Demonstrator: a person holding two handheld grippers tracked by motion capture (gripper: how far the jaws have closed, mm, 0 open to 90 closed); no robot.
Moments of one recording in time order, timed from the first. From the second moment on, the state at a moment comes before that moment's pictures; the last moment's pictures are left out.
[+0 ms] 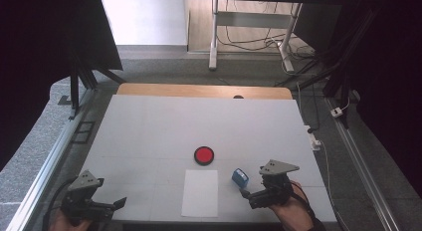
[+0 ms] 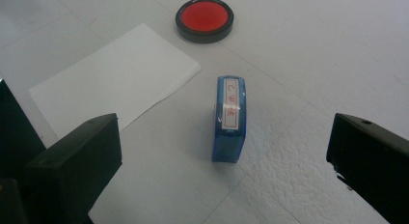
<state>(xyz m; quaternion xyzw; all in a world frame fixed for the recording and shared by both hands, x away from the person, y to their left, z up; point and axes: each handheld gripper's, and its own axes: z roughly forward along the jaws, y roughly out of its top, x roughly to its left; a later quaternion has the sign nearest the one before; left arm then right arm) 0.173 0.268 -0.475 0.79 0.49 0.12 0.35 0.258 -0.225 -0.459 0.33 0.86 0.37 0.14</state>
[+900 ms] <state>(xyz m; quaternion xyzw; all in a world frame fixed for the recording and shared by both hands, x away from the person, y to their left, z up) 0.173 0.268 -0.475 0.79 0.48 0.12 0.35 0.291 -0.197 -0.484 0.34 0.88 0.30 0.14</state>
